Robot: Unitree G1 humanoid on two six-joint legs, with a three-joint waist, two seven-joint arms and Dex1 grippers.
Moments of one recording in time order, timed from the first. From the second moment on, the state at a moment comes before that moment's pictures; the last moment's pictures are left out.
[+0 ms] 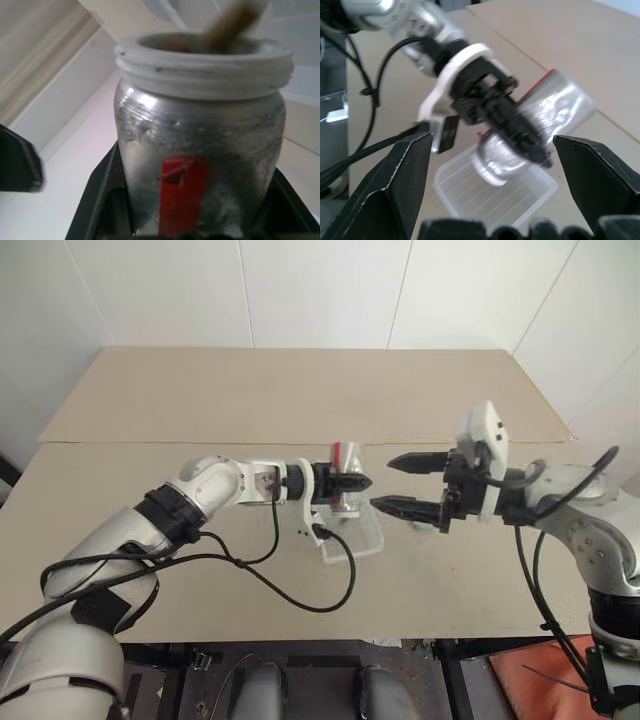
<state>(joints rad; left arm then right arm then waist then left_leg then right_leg) -1.14 0.66 -0.85 0.32 1.45 -0.66 0.19 -0.58 -0.79 -0.07 -0.41 0.74 0.89 0.83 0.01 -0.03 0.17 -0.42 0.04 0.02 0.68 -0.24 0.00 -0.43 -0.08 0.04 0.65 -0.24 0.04</state>
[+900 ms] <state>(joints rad) -0.82 0.33 -0.03 0.33 0.12 0.13 -0.53 -0.56 -0.82 -0.10 -0.41 0.80 0.90 0.85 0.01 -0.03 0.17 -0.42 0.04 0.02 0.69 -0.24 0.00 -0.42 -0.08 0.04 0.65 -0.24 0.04</state>
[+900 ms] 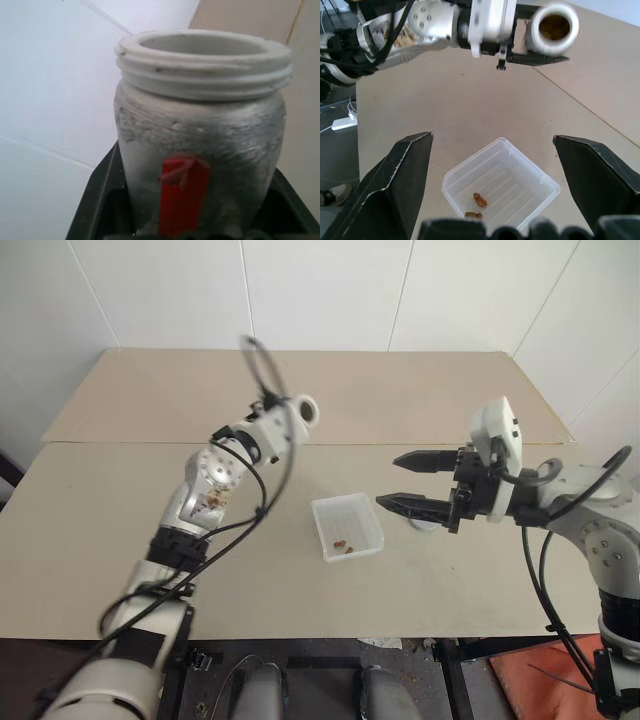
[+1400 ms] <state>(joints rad) -0.60 0.23 0.12 0.41 -0.14 0.08 -0.53 -0.54 -0.83 -0.11 -0.43 0.84 0.91 0.85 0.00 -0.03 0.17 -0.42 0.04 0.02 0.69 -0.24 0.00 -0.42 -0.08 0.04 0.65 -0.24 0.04</state>
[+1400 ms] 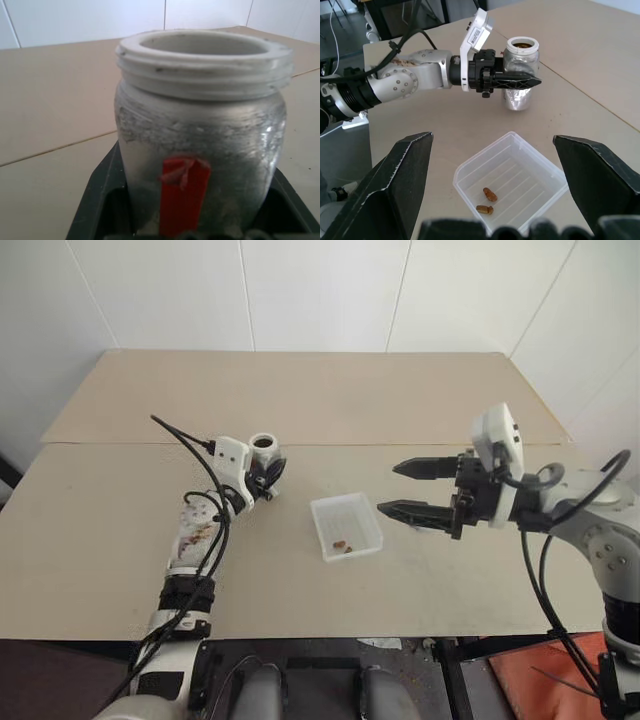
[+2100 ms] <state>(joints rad) 0.05 0.85 0.40 -0.22 -0.47 0.33 -1.03 -0.45 -0.88 -0.12 -0.42 0.79 0.88 0.89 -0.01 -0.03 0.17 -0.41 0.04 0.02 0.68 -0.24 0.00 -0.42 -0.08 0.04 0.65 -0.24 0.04</state>
